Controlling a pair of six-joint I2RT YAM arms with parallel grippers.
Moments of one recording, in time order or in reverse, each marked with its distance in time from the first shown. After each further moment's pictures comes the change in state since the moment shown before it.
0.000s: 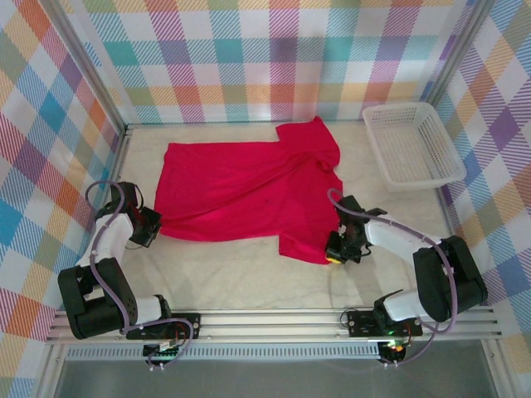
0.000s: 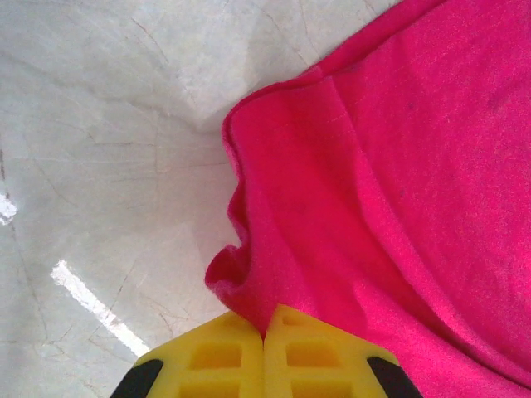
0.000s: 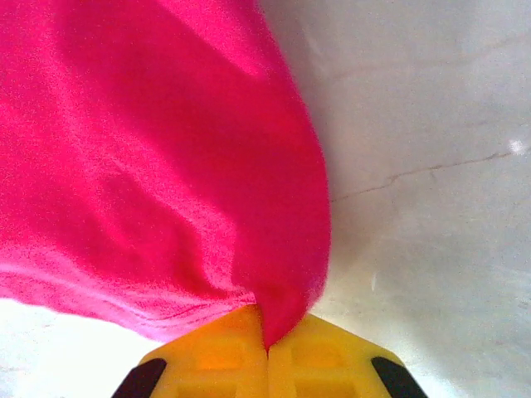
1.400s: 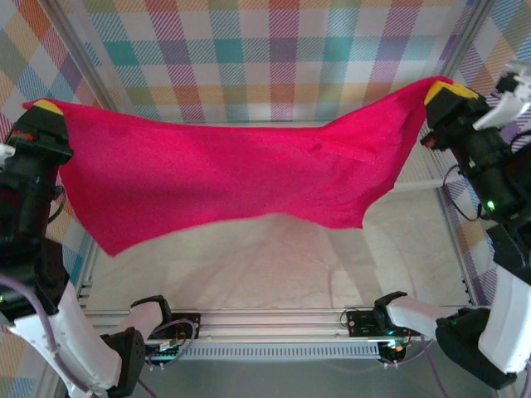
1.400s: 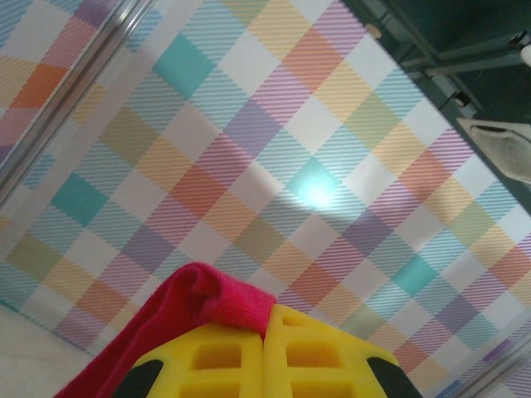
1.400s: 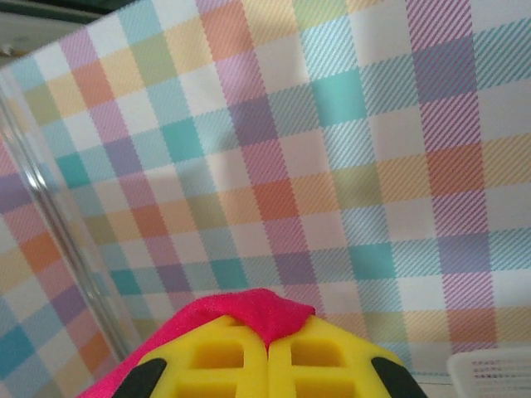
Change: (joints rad) left arm 0.000 -0.230 1.338 -0.201 0.068 0.083; right arm -0.041 -0.219 1.513 -0.164 0.369 -0.493
